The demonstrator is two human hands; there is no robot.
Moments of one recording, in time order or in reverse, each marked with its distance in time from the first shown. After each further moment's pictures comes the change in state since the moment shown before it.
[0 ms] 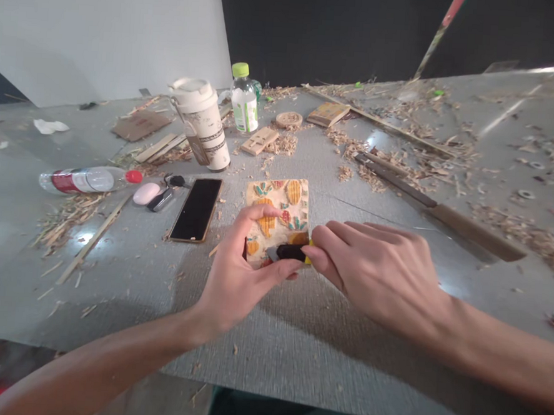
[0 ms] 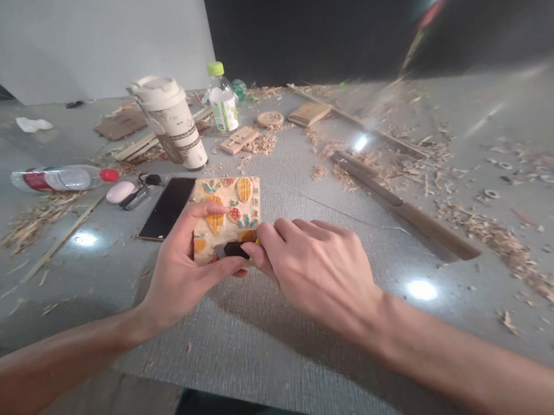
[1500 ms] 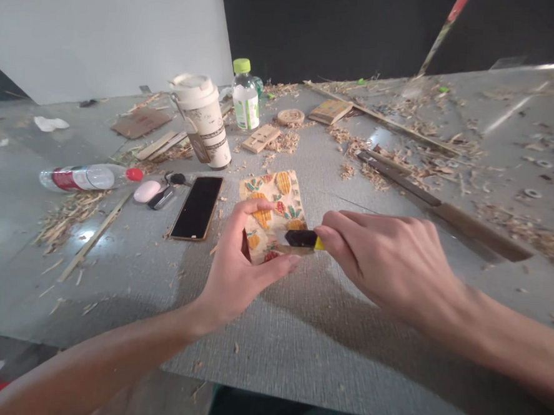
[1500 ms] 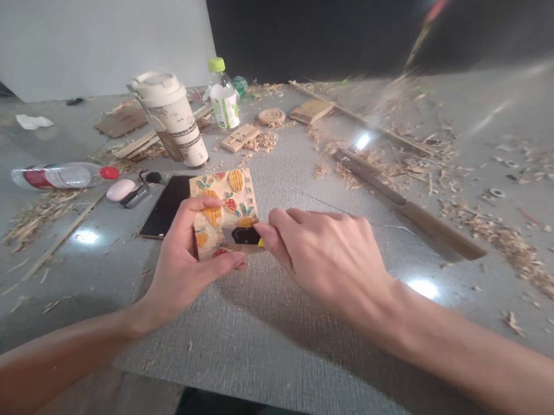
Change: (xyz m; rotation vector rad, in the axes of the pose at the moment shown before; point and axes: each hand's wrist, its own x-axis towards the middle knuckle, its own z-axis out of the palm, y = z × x) left_hand 0.003 -0.005 -0.003 -0.065 0.005 -0.029; right_hand 0.006 0.012 -0.002 0.037 -0.106 0.142
